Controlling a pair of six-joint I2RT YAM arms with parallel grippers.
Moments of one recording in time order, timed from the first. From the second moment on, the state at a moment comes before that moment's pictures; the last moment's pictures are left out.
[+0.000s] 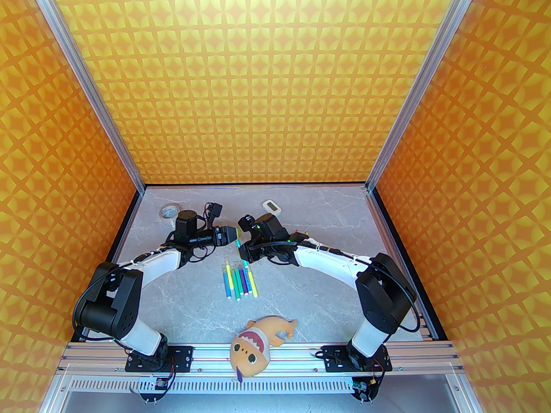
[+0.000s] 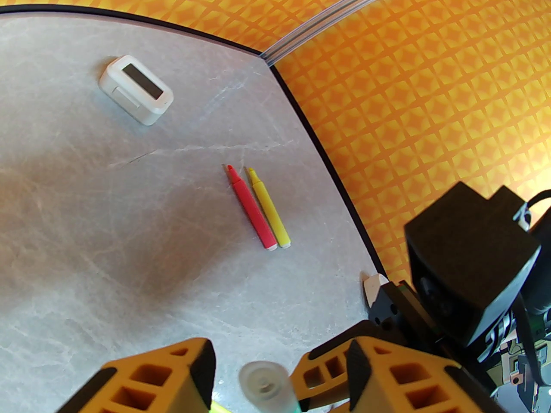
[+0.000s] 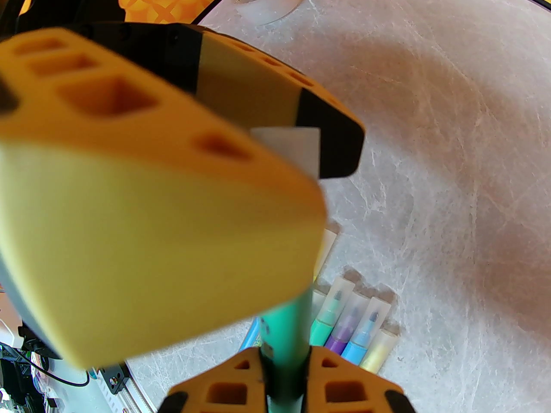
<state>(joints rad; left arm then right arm) -0.27 1.59 0.83 0.36 0.87 -0.59 0.73 1.71 1.19 -0.24 -0.35 0.30</state>
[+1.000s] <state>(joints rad) -0.28 1.60 0.85 0.36 0.91 -0.60 0.73 1.69 1.19 -0.20 -0.33 0.26</state>
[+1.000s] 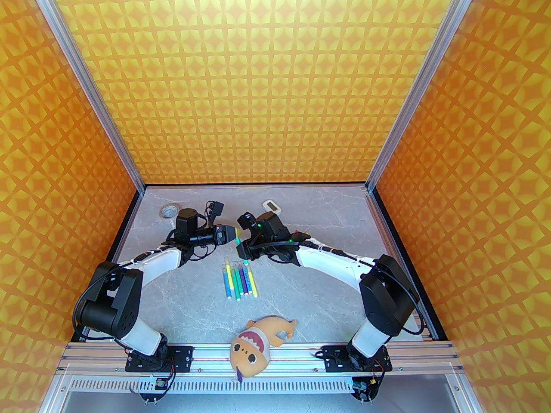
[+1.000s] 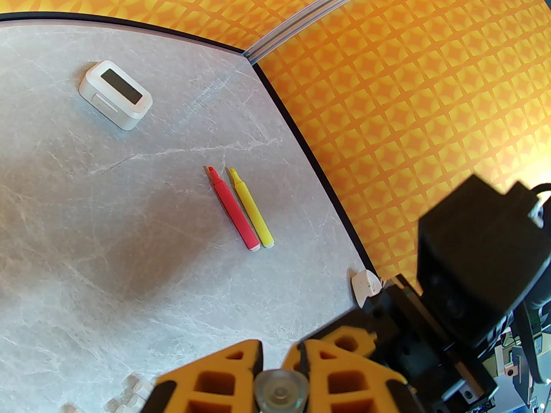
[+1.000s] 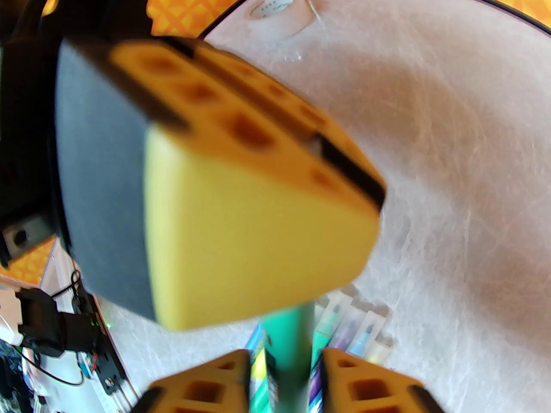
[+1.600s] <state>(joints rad) -0.28 1.60 0.85 0.38 0.91 -0.63 0.73 1.69 1.17 -0.10 -0.33 0.27</state>
